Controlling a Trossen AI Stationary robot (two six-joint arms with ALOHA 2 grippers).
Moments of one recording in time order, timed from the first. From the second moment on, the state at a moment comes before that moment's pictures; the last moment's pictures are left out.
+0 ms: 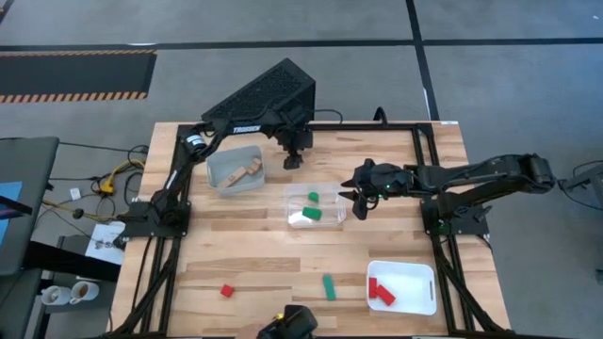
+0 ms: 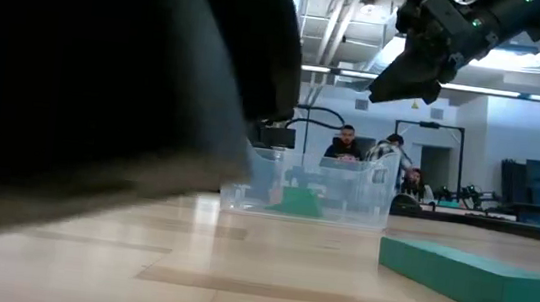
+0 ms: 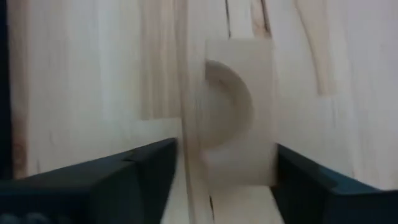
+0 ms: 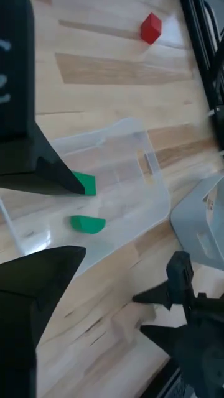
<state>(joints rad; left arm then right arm) 0.59 2.27 1.71 -0.67 0.24 0.63 -0.03 1.12 0.68 -0.13 0.16 0.26</state>
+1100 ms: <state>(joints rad) 0.64 1.51 1.27 -0.80 0.20 0.45 -0.01 1.12 0.68 -0.10 0.19 0.25</state>
